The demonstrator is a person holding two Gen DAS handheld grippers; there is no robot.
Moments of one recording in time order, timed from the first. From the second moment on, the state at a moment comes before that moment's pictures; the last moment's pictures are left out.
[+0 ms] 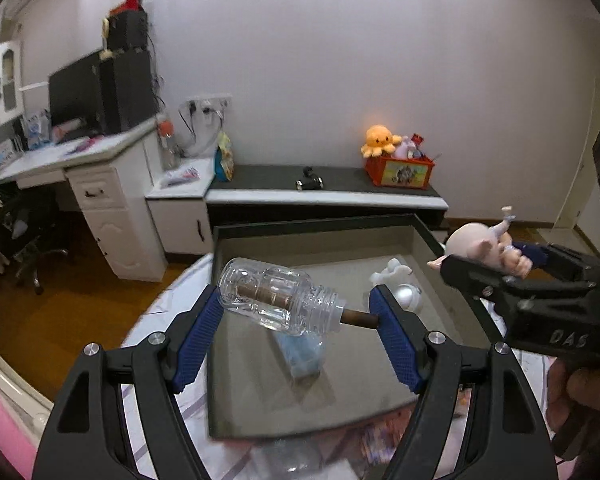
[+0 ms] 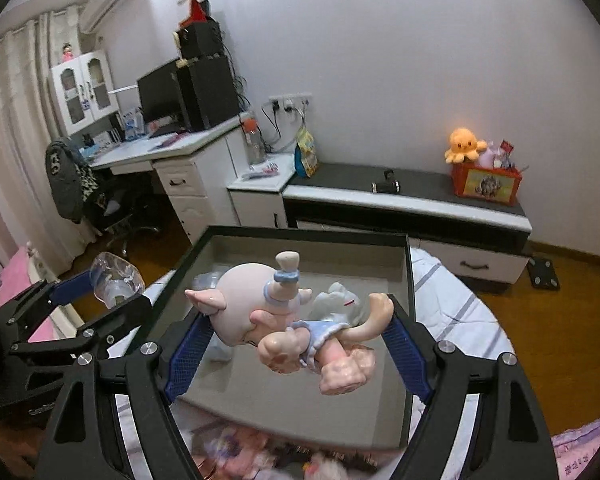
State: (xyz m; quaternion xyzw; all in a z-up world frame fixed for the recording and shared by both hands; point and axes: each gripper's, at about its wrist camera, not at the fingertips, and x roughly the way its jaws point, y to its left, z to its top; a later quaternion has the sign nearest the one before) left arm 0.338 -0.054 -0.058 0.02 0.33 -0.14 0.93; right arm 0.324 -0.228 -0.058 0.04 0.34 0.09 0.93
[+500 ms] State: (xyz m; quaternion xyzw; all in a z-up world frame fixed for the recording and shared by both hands) left arm 0.377 -0.079 -0.092 0.04 0.36 -0.14 0.92; right arm 0.362 -0.251 -0.122 0.05 0.43 0.07 0.90
